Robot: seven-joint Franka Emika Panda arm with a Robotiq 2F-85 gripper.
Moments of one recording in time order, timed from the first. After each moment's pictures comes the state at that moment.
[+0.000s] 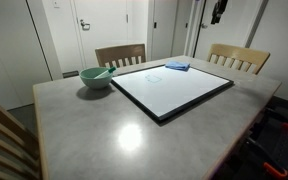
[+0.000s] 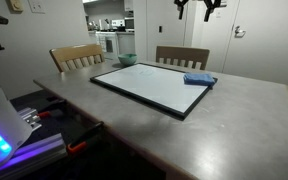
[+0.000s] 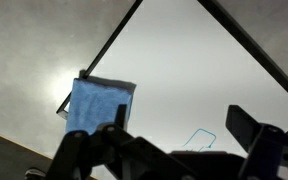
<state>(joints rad) -0.25 0.24 -0.22 -1.77 0.15 1.97 -1.19</state>
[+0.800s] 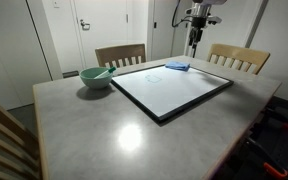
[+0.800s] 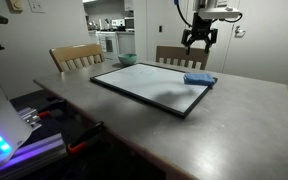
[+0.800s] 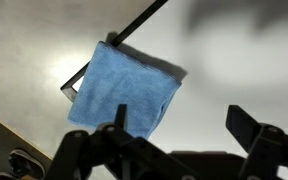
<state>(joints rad) -0.28 0.60 -0.12 -1.58 0.14 2.24 -1.31</state>
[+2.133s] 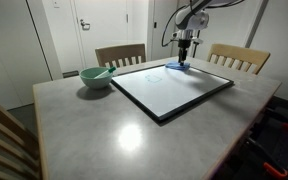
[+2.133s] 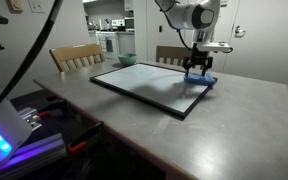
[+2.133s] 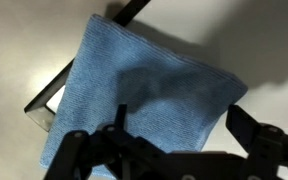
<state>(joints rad) -0.32 1.03 -0.01 -1.13 0.03 2.12 -1.16</state>
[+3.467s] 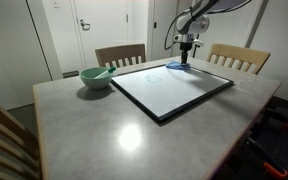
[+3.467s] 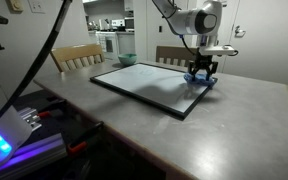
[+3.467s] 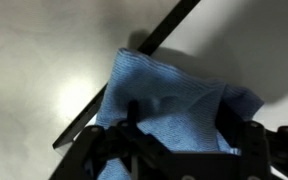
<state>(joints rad) -0.33 1.08 -0.04 -1.09 -0.01 2.16 -1.07</state>
